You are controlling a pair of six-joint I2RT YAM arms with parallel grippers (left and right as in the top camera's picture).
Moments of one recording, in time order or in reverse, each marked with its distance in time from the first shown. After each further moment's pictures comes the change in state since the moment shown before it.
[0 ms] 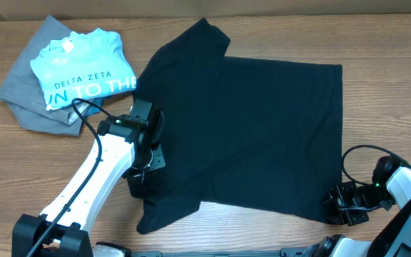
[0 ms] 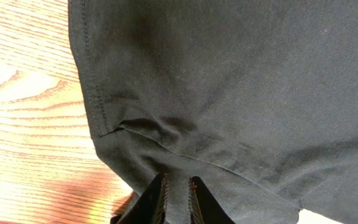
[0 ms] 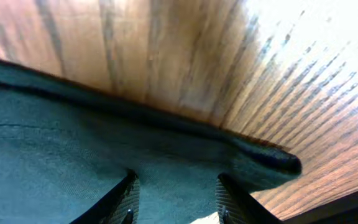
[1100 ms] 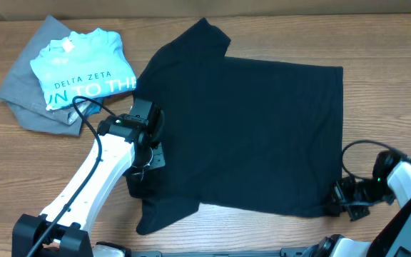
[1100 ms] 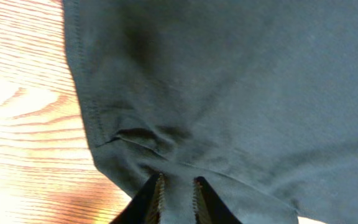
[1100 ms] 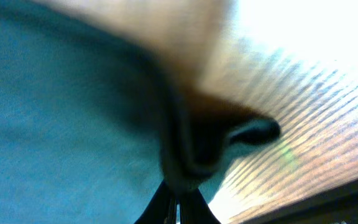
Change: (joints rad) left arm 0.000 0.000 0.000 0.023 -0.003 0.047; right arm 0.053 -0.009 0.081 -0.081 -0.037 -0.078
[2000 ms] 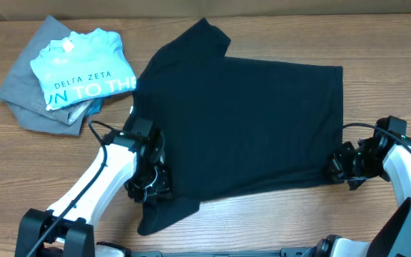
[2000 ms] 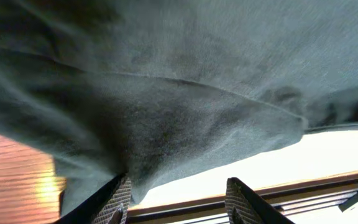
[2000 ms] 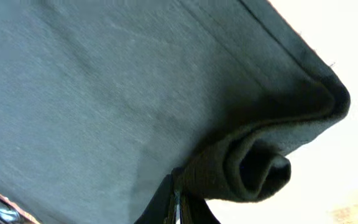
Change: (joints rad) left arm 0.000 0.000 -0.173 -0.019 0.320 0.122; right arm 0.142 -0.002 0.136 0.168 -0.101 -0.044
